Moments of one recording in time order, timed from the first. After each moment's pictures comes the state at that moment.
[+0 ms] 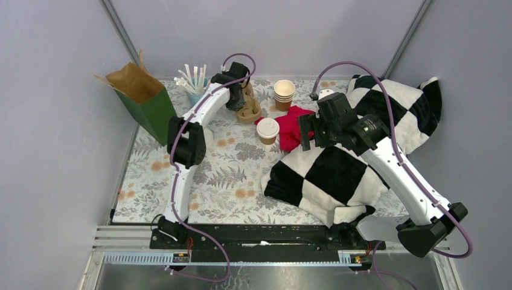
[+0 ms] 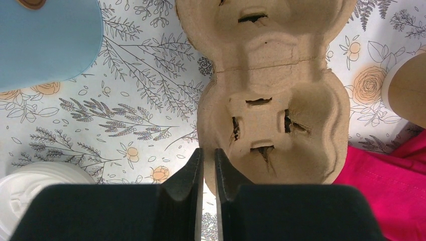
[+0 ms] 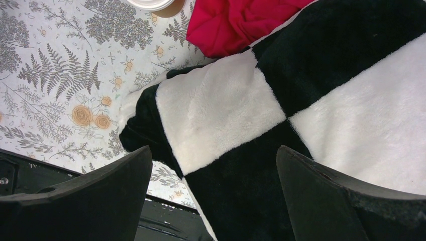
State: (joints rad) left arm -0.38 2.33 2.19 -0.92 -0.23 -0.55; right arm 0.59 1.25 1.44 -1.07 0.16 0.27
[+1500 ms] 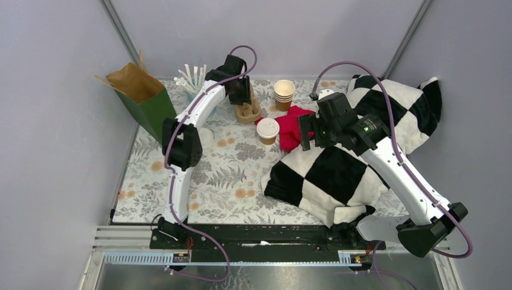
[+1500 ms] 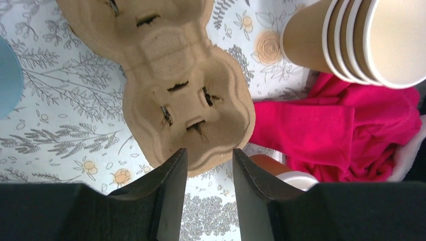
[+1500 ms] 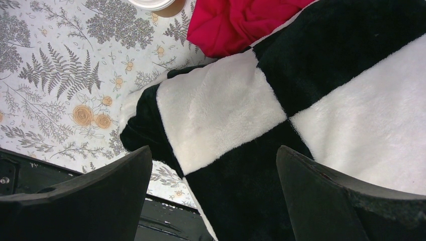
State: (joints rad) left arm -0.38 2.25 2.18 -0.85 0.08 -0.42; right arm 0.59 1.25 1.44 -1.07 0.15 0.27
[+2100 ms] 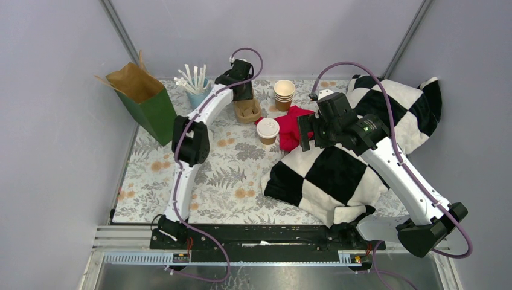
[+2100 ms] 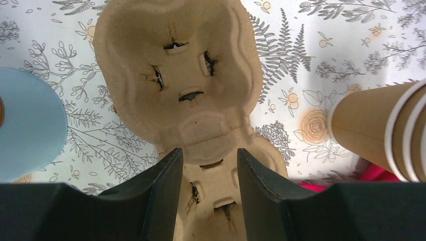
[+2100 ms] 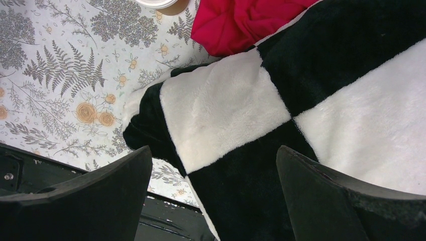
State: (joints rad) left arm -0.39 2.40 2.26 -0.68 -0.16 -0.41; right arm 0.59 1.25 1.44 -1.07 0.14 0.27
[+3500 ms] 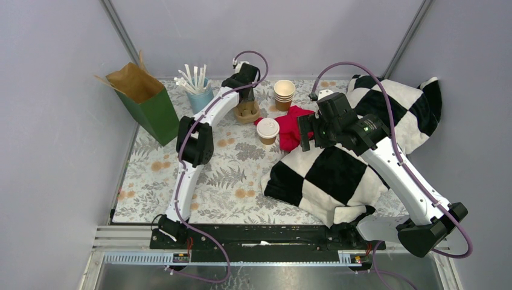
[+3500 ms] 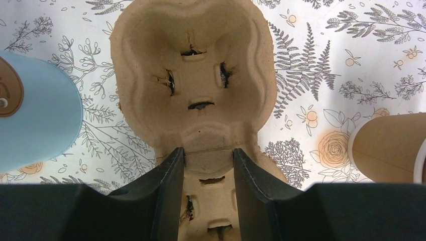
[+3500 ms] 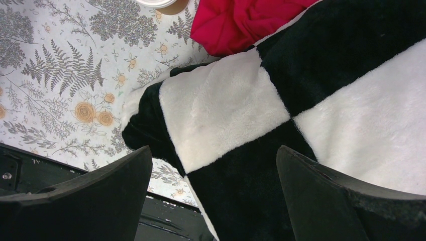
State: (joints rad) left arm -0.43 2.44 2.27 -0.66 -0.37 -0.45; right arm 0.59 1.25 1.44 -1.07 0.14 0.26
